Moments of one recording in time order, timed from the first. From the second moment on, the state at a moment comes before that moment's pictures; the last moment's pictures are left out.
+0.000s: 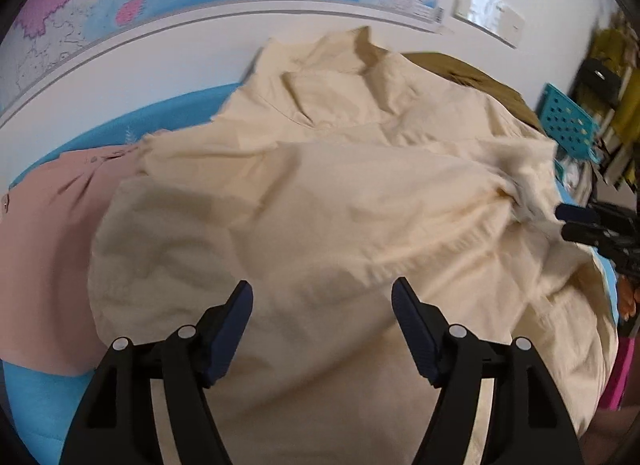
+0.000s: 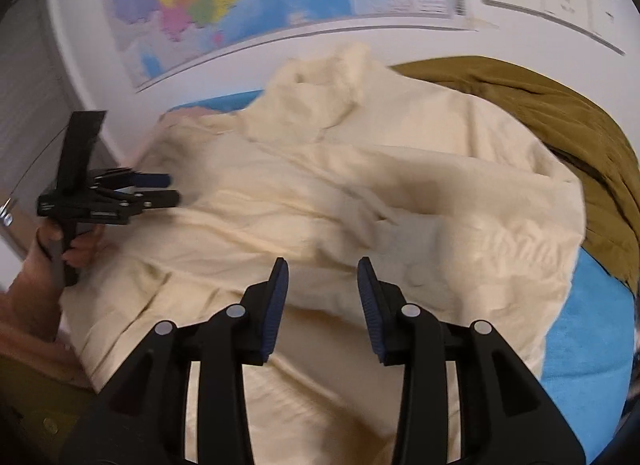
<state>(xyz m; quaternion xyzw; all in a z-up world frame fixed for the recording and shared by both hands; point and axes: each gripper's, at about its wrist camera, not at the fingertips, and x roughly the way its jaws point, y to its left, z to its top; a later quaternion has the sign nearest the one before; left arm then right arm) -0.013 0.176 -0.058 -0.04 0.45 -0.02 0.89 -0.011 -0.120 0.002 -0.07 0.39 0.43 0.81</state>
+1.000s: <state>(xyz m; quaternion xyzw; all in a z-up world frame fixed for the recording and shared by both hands) -0.072 0.141 -0.071 -0.01 0.44 0.01 0.90 -0.045 -0.121 -0.023 -0.07 0.42 0.42 0.80</state>
